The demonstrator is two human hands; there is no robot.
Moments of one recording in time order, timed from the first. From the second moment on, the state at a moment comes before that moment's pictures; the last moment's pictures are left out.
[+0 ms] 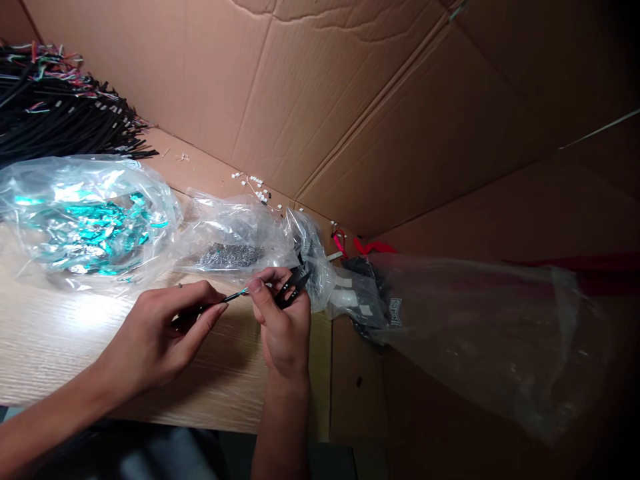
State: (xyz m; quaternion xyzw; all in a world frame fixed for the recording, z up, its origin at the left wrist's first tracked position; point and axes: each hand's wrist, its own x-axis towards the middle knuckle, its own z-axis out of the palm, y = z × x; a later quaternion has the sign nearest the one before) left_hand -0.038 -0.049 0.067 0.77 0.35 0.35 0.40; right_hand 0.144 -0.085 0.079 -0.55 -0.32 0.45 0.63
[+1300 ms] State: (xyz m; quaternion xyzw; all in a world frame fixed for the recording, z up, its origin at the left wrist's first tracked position) left_hand -0.024 -0.048 0.050 0.83 0.32 0.43 0.12; right_hand 0.130 -0.079 0.083 -0.63 -0.36 0.31 0.61
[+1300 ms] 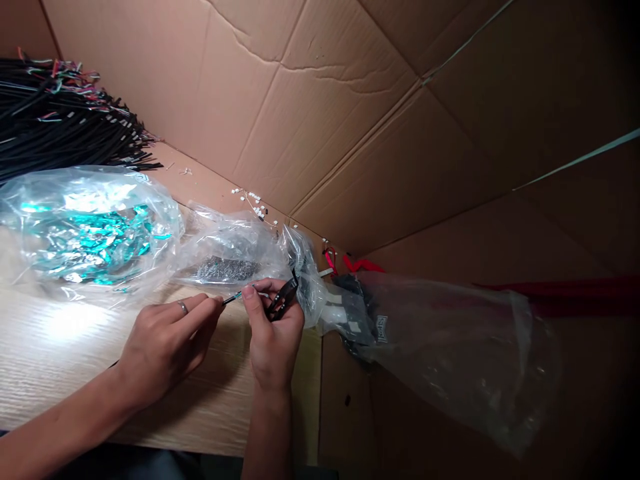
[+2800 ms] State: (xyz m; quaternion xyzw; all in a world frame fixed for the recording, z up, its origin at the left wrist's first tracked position) left_hand -0.041 -0.048 0.069 0.70 0.36 0.37 0.50; right_hand 0.144 -0.083 0.099 -0.59 -0.45 0.36 0.56
